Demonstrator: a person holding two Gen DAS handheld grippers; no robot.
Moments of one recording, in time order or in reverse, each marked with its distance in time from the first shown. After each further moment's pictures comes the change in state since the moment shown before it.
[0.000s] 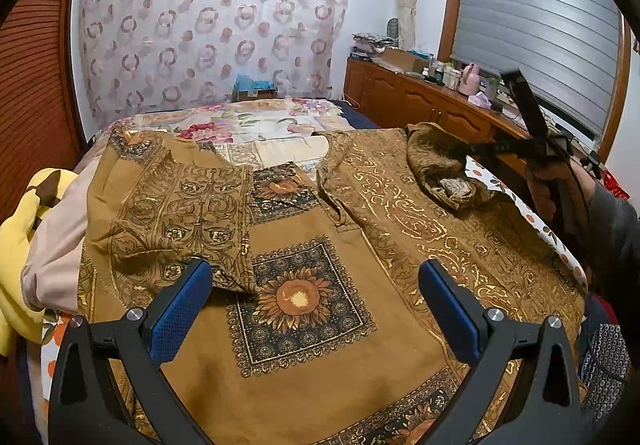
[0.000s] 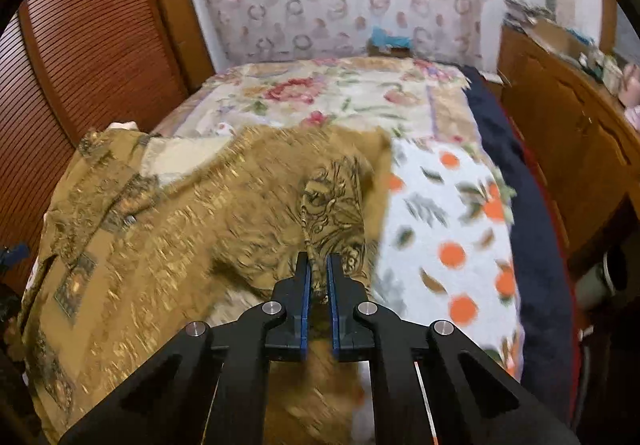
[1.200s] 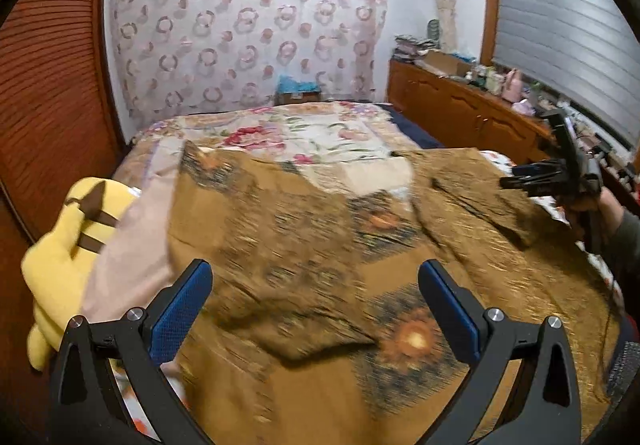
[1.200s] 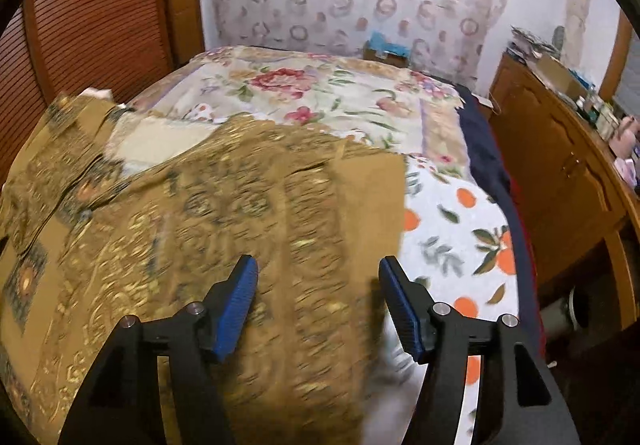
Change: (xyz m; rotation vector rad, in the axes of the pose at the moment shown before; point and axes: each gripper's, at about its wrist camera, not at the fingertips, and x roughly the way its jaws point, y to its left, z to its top) left arm 0.014 0.082 0.044 -0.017 0.014 0.152; right arm 0.079 0.019 0.017 -0.121 0.039 -0.151
